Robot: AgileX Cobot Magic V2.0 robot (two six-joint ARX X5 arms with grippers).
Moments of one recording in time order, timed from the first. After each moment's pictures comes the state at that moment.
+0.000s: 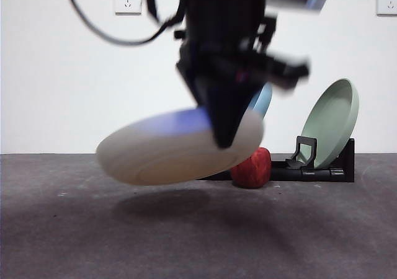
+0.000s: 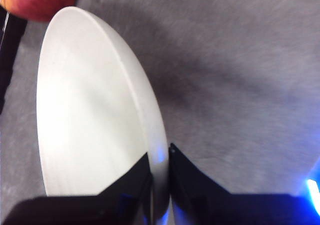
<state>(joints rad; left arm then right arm) -1.12 1.80 1.41 -0.86 -0.46 0.05 0.03 0.62 0.86 -1.14 -0.63 -0.06</state>
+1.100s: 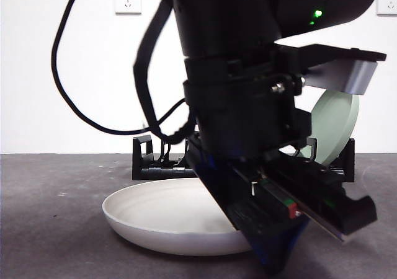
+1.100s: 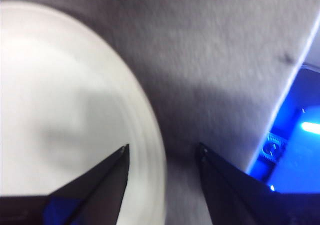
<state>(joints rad) -1.21 1.85 1.17 -0.54 -0.31 0.02 0.03 0.62 0.86 -1.14 -0.63 -0.06</state>
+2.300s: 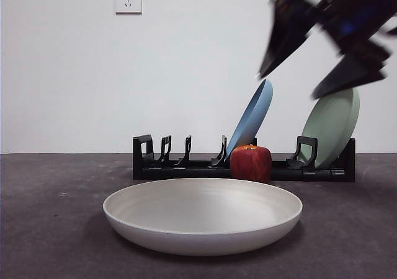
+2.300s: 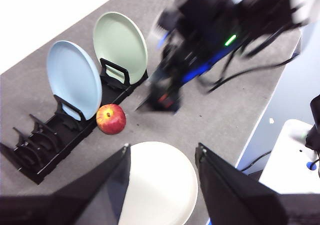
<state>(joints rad) -1.21 1.03 1.51 -0.98 -0.31 -0.07 0.42 1.26 0.86 -0.24 -0.16 0.08</state>
